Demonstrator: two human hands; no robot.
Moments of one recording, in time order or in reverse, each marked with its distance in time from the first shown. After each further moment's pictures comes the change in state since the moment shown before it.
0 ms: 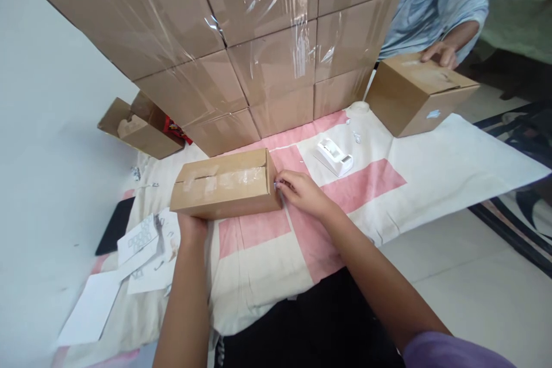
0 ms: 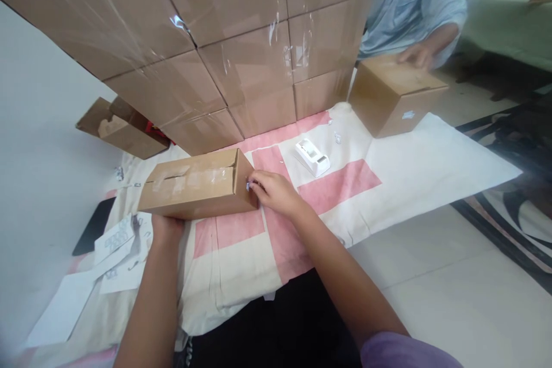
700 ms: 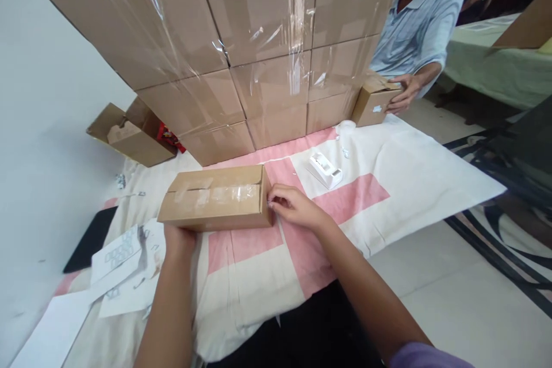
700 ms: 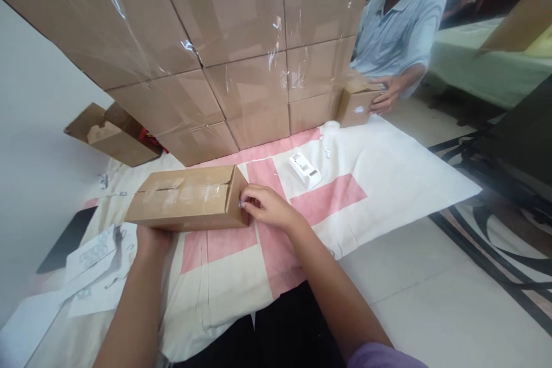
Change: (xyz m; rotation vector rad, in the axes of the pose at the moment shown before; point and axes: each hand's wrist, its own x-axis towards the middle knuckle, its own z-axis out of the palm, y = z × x) left_hand 0.006 -0.004 -0.007 -0.034 0.043 -0.039; right_hand -0.001 -0.006 -0.004 0.172 -0.125 -0.029
